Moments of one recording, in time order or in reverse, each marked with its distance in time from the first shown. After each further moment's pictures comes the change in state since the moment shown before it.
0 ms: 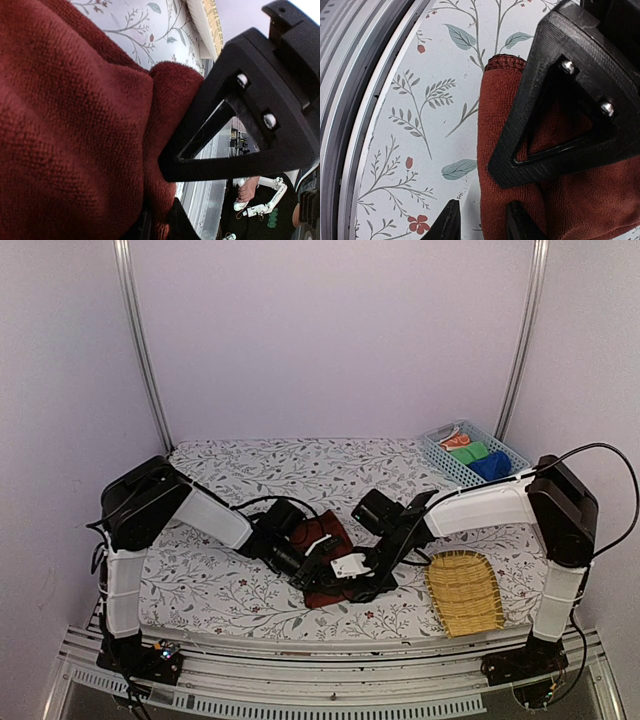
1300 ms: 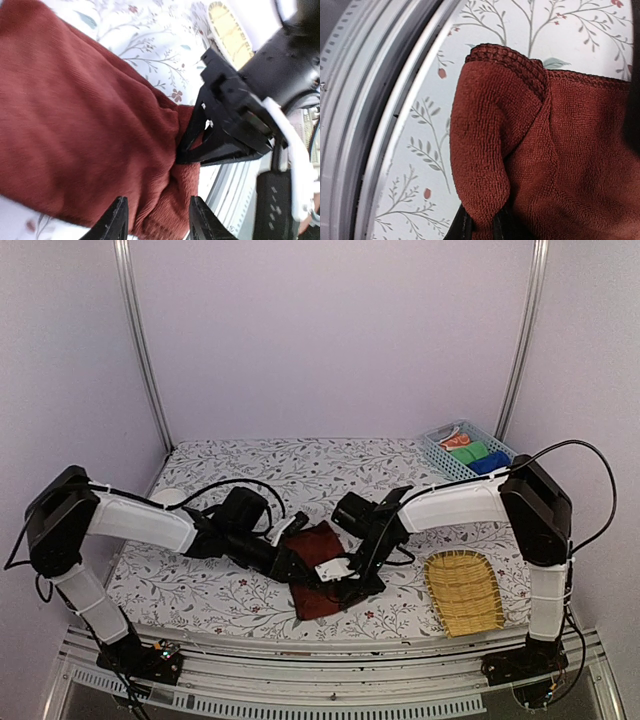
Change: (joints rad) left arm 0.003 -0.459 -0.275 -0.048 -0.433 0.044; right arm 0.043 0.134 0.183 -0.196 -0.051 -0.027
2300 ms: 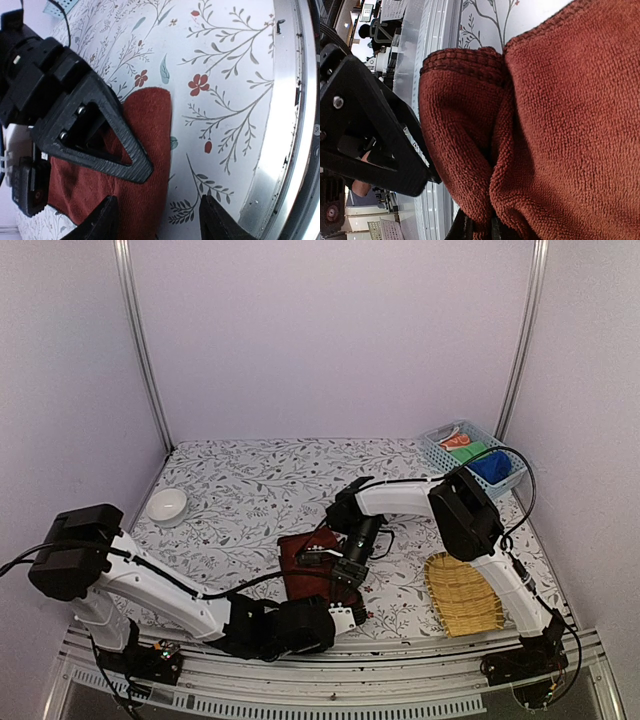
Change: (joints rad) left arm -0.703 0.082 0.012 0.019 -1.198 0.537; right arm -0.114 0.532 0.643 -0.732 -0.437 0.144
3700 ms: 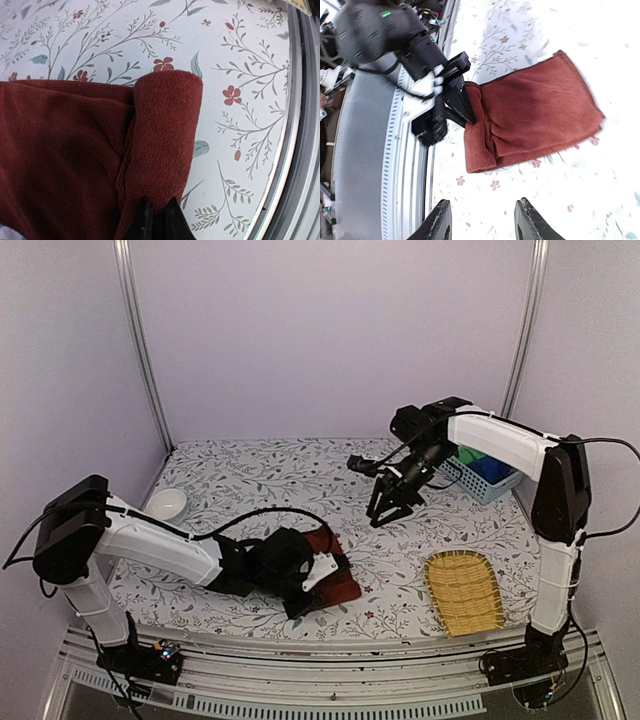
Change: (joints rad) left arm 0.332 -0.024 0.045 -0.090 0.565 -0.116; right arm -0.230 -0.504 -0.134 0.108 0.125 -0.055
